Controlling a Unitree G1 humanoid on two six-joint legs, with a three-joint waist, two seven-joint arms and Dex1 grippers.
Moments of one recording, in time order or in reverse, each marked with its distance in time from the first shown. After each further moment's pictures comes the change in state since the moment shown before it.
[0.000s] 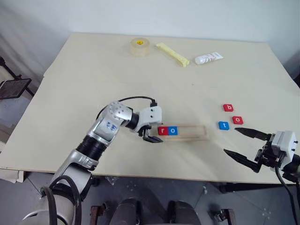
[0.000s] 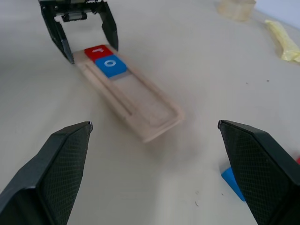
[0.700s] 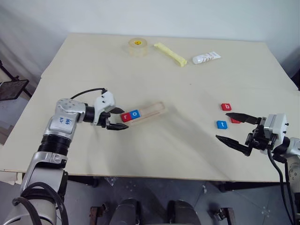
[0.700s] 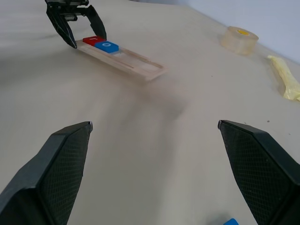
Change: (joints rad) left arm 0.014 0.202 0.279 0.239 -0.139 -0.126 -0.102; right arm -0.258 0.000 0.122 0.120 -0.002 0.004 0.043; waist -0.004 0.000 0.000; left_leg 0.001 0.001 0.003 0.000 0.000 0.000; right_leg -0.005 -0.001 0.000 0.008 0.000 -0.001
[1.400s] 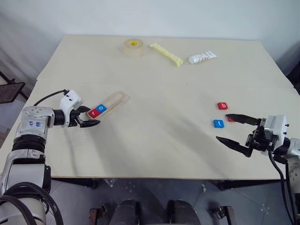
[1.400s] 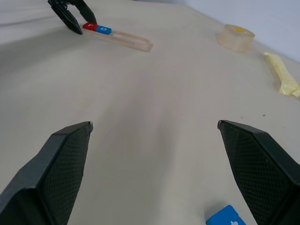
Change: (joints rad) left arm -0.029 0.192 0.131 0.470 0.026 -0.134 0.158; right arm -0.007 -0.002 -0.001 0.004 0.003 -0.004 0.013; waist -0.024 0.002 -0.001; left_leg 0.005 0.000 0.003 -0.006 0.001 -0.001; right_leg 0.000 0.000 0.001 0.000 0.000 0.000
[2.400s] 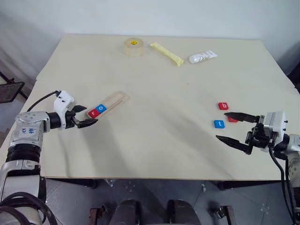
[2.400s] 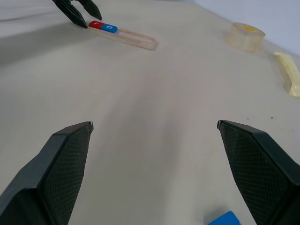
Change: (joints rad) left arm 0.098 0.017 0.052 -0.114 -0.112 0.017 0.051; right arm -0.037 -0.006 0.007 0.045 -0.009 0.000 0.053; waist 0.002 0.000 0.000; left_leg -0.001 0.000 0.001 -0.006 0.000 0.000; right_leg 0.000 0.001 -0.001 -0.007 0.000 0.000
